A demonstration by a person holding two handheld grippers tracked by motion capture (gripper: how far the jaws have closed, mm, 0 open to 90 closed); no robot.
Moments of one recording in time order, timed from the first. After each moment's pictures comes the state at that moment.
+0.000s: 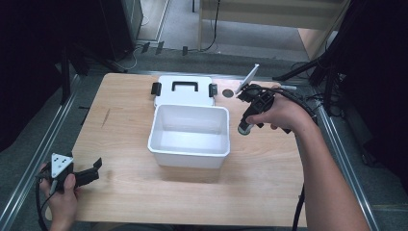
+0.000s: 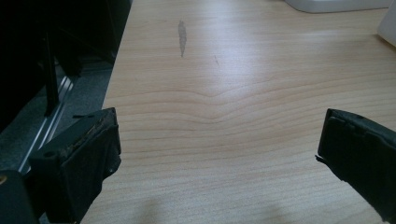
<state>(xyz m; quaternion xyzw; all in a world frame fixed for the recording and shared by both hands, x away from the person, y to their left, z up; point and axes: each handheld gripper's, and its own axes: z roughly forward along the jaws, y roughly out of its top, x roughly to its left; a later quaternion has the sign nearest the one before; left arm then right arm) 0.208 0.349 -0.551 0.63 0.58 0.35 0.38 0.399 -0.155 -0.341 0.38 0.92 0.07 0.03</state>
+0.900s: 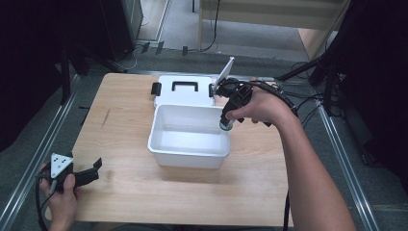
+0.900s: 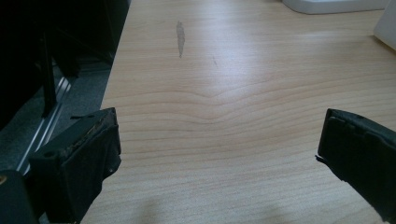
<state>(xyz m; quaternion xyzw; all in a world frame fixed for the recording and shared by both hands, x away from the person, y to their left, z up) 0.208 0.349 -0.551 0.63 0.58 0.35 0.38 0.396 -0.098 -0.324 0.34 0.94 0.07 0.03</state>
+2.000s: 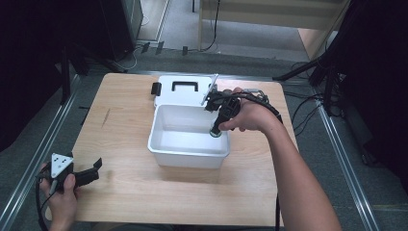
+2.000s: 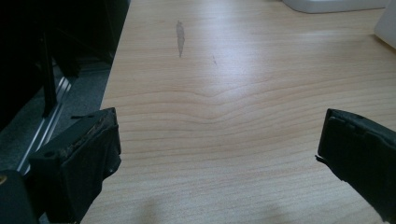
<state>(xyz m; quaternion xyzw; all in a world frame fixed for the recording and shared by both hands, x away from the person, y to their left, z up) 0.208 0.349 -0.551 0.63 0.58 0.35 0.38 0.394 -0.080 -0.368 0.21 0.97 0.09 0.04</state>
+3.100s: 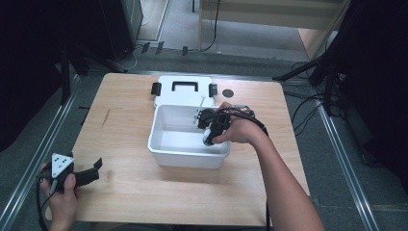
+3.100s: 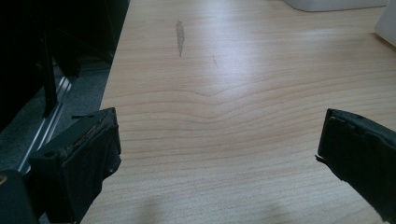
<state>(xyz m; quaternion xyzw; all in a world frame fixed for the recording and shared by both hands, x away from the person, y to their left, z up) 0.208 0.348 -0.551 0.63 0.58 0.35 0.38 0.388 -0.062 -0.428 0.12 0.99 0.09 0.07</state>
